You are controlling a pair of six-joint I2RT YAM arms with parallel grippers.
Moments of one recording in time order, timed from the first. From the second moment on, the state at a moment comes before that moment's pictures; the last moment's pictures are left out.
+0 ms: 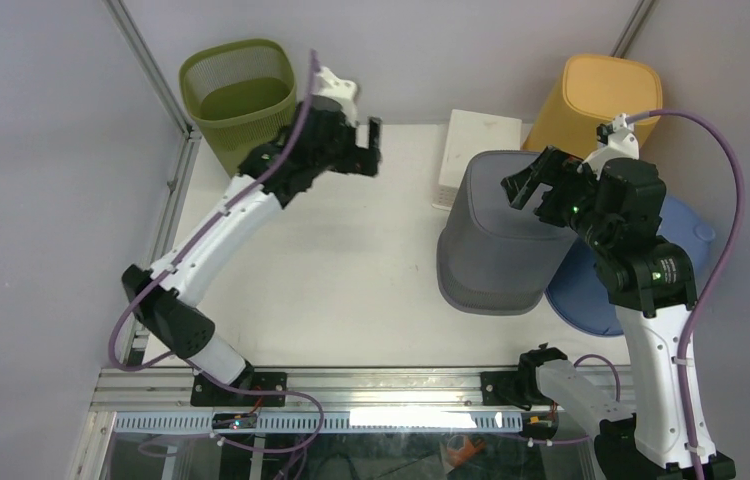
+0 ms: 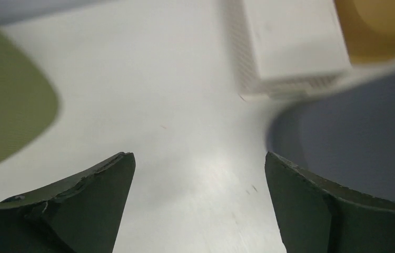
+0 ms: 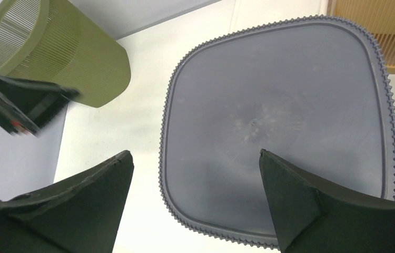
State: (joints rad) left arm -0.71 1.62 1.71 -0.63 -0.13 -0.27; right arm 0.21 0.90 1.45 -0.93 -0.02 0.47
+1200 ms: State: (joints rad) left arm -0.26 2.03 2.15 -0.53 -0.22 -0.08; right arm 0.21 0.91 1.44 -0.92 -0.09 0.50
